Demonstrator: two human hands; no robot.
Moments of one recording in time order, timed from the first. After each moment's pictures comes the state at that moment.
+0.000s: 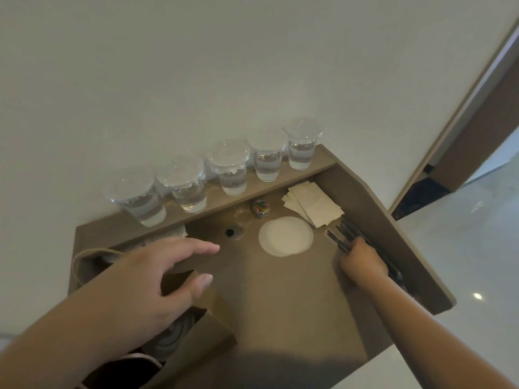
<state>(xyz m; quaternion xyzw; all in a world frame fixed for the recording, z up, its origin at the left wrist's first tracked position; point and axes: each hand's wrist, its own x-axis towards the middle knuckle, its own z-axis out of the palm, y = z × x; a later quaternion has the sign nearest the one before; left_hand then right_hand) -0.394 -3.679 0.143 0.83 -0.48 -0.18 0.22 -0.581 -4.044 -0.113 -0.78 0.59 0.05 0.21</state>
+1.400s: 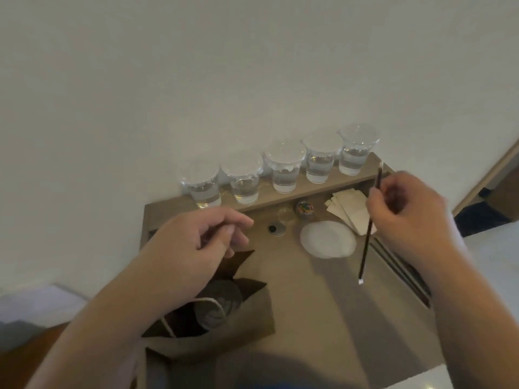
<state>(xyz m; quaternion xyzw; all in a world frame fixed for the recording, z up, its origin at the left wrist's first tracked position) -0.393 -3.647 0.158 0.84 -0.39 -0.14 0.34 -0.551 -3.923 0.118 -0.83 0.36 -0.27 0.33</state>
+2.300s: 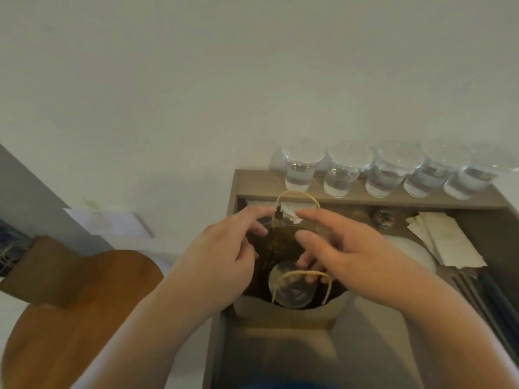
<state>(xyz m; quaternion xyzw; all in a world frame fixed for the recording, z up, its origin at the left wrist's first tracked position) -0.379 -3.532 0.113 0.90 -0.27 -0.09 0.34 -0.447 -3.755 0.123 -0.88 0.03 0.09 0.47</state>
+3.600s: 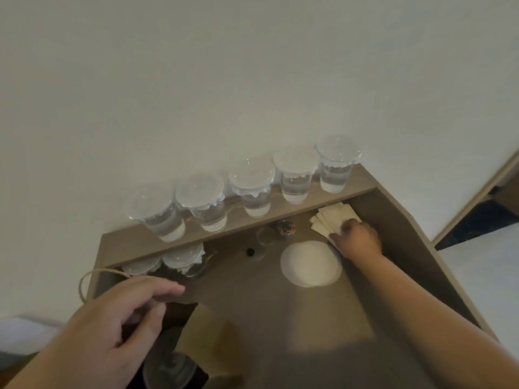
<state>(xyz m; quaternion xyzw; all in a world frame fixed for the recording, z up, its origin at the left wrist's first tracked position) -0.393 -3.669 0.139 0.92 -0.30 -0.11 0.24 -0.445 -4.135 -0.137 -0.85 0.47 -0.02 0.23</state>
